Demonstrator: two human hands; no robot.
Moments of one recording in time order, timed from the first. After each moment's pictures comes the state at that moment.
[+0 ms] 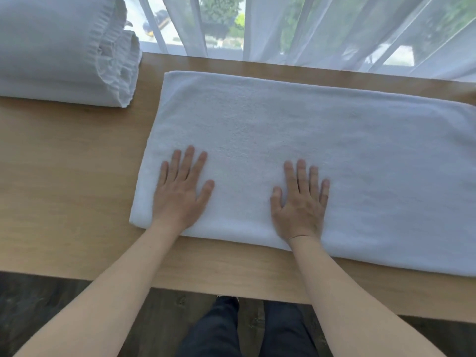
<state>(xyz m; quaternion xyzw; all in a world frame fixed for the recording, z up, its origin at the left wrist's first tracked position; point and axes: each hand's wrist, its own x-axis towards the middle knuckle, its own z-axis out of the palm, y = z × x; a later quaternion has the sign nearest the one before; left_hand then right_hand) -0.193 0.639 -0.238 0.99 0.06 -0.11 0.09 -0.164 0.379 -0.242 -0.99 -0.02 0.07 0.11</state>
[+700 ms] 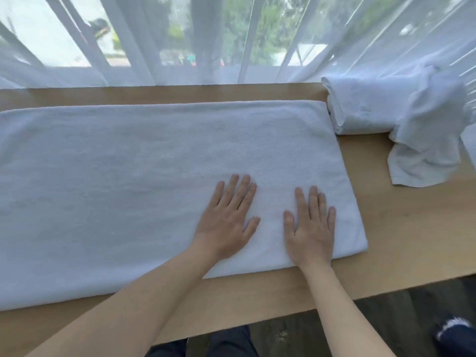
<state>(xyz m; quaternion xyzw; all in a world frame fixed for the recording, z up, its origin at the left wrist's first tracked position) -0.127 0.315 -0.247 0.96 -0.25 -0.08 0.11 -0.167 0.107 -0.232 -0.99 0.12 0.08 0.09</state>
